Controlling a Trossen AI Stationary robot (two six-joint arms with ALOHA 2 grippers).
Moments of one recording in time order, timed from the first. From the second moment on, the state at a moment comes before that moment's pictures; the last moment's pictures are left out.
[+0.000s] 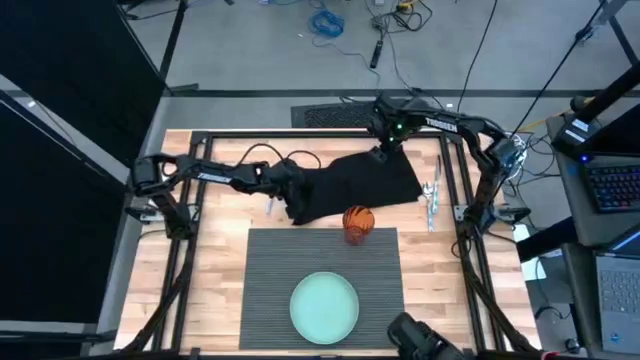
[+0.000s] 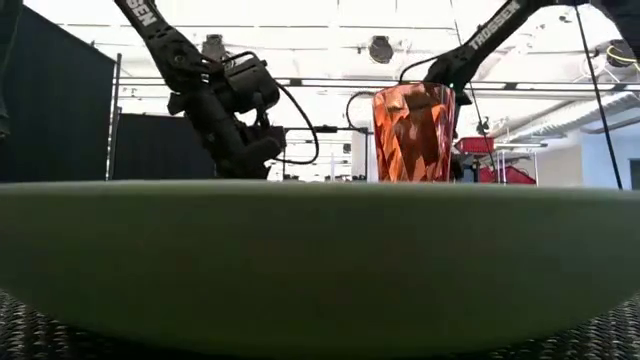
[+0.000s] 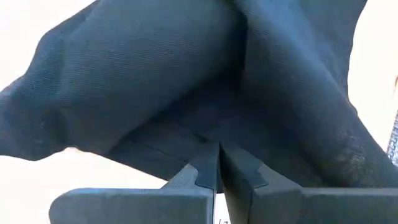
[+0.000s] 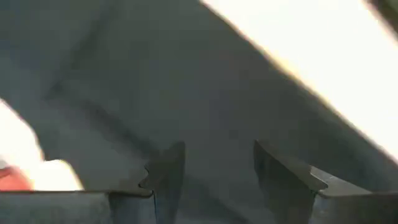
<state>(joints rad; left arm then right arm) 0.34 1.68 0.82 -0.10 0.05 -0.17 -0.84 1.86 1.33 -0.87 -0.20 -0.10</state>
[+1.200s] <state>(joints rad) 0.34 1.68 0.82 -0.10 0.07 -0.18 -0.96 1.94 1.34 -0.94 0.02 -0.46</state>
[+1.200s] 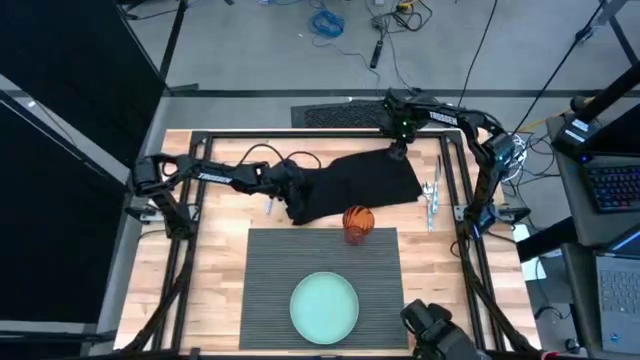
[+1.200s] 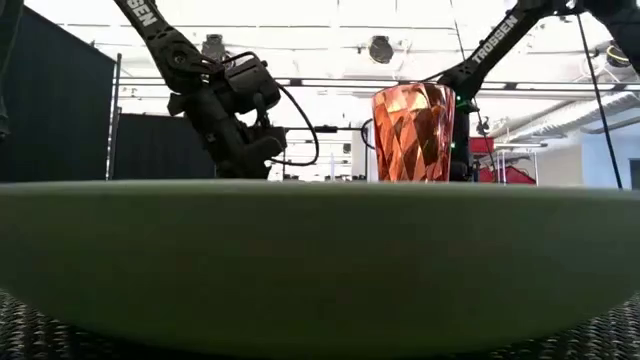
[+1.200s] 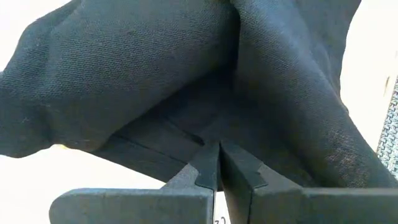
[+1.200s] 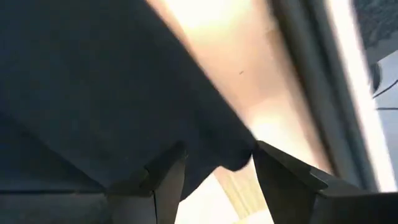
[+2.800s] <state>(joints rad) 0.31 1.68 0.82 -0.09 0.08 -0.20 -1.02 1.84 1.34 -0.90 0.13 -0.36</state>
